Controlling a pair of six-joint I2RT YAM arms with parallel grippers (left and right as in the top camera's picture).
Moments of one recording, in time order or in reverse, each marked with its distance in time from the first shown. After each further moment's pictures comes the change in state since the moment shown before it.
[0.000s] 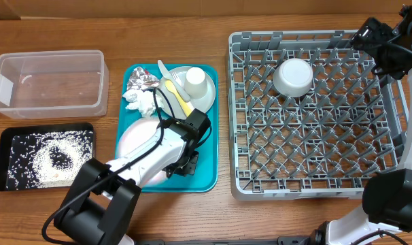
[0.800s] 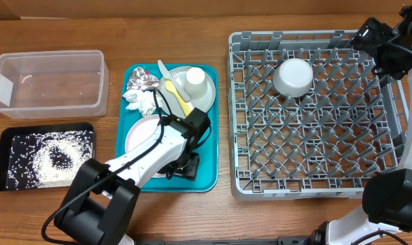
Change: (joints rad) left arm 0.000 0.003 0.031 -0.093 0.068 -0.027; right arm 0.000 0.000 0.000 0.000 0.000 0.000
